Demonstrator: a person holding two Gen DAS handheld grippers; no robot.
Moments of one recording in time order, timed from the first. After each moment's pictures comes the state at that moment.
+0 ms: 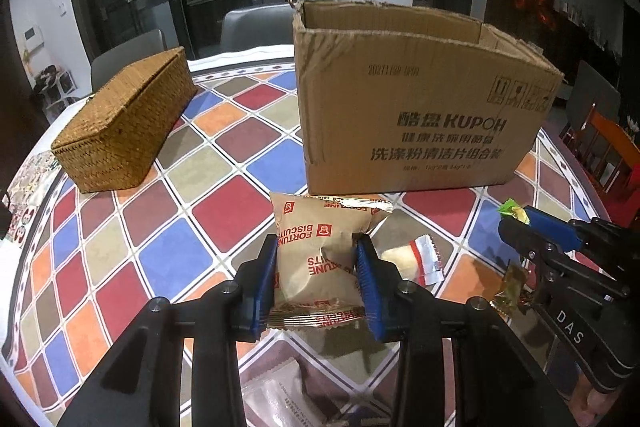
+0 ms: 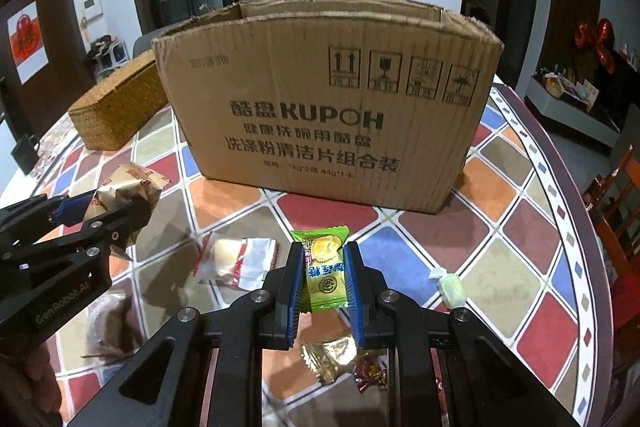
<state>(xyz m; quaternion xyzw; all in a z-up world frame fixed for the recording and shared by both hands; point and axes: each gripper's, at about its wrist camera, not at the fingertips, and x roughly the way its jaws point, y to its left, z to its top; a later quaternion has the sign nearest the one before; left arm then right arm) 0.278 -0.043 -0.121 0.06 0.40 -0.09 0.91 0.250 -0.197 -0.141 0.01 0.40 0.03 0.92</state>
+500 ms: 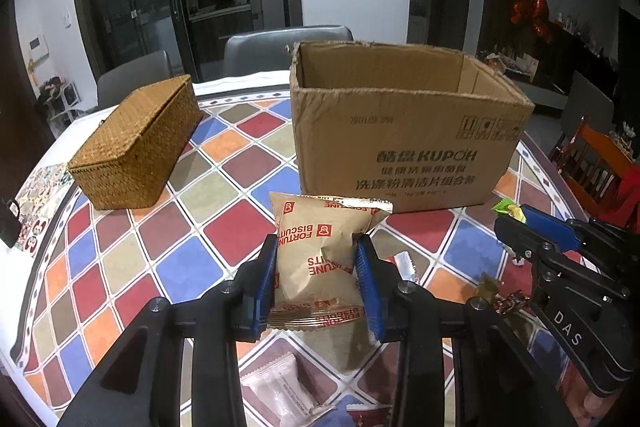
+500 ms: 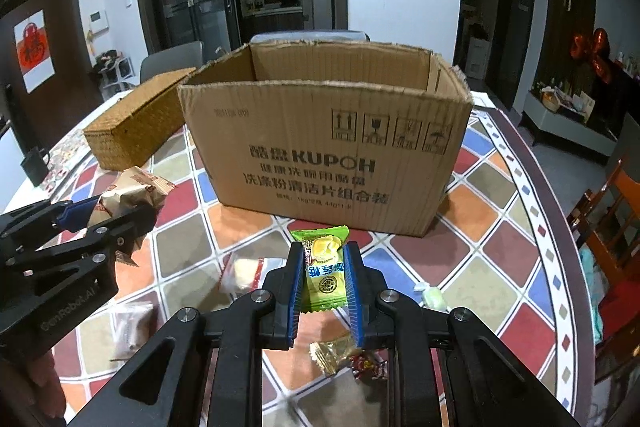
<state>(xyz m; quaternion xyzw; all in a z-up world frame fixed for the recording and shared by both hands) 0.259 -0.046 -0.084 0.06 0.38 -0.10 0.92 0.233 -0.196 -0.104 0.01 0.37 0.03 0.93</state>
